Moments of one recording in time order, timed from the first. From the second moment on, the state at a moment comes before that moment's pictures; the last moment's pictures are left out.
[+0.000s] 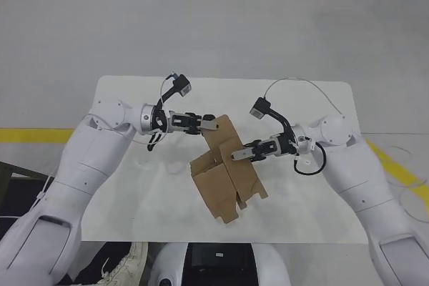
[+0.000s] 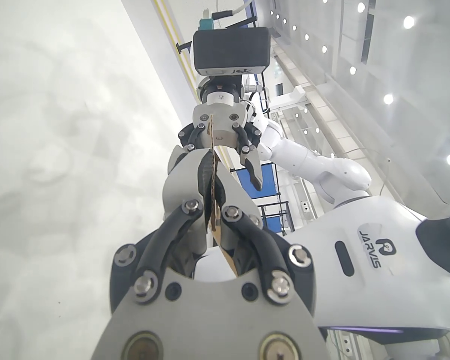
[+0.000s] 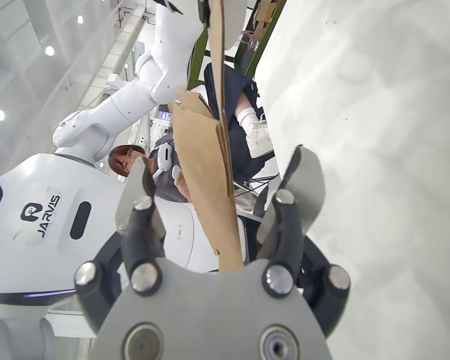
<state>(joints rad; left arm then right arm) 0.52 -1.14 -0.90 -1.05 -0.57 -0.40 -1.34 -0.62 -1.17 0.93 -1.15 0.53 -0.35 1.47</state>
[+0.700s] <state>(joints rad) 0.51 -1.15 -0.92 -1.03 -0.58 -0.41 -1.33 -0.60 -1.17 0.90 -1.11 0.58 -0.35 1.47</state>
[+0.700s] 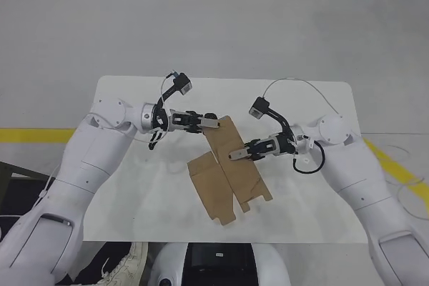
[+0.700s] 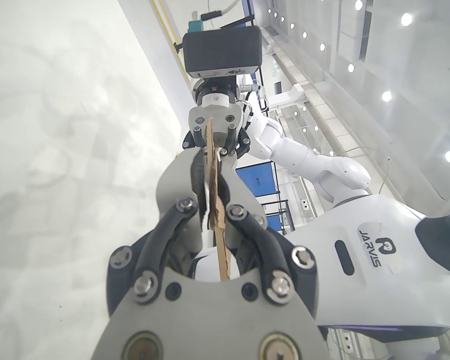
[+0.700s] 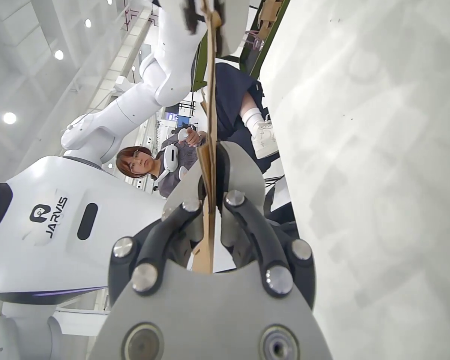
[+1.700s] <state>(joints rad) 0.56 -1.13 -0.99 -1.11 -0.47 -0.20 -1.14 -0.85 -1.12 1.17 -1.35 0.23 -0.52 0.62</state>
